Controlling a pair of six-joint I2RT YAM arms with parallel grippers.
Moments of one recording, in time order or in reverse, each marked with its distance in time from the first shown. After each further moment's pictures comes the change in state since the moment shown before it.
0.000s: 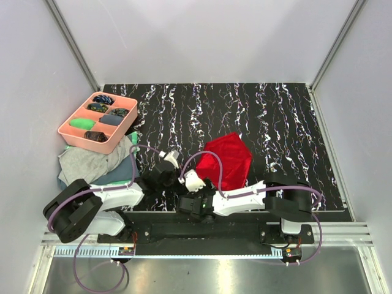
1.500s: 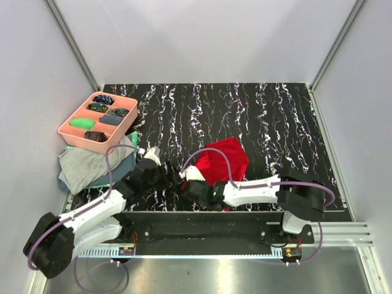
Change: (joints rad) left arm 0.171 -0.346 -0.029 -0.336 -0.073 0.166; right arm -0.116 -0.108 -0.085 0.165 -0.393 -0.195
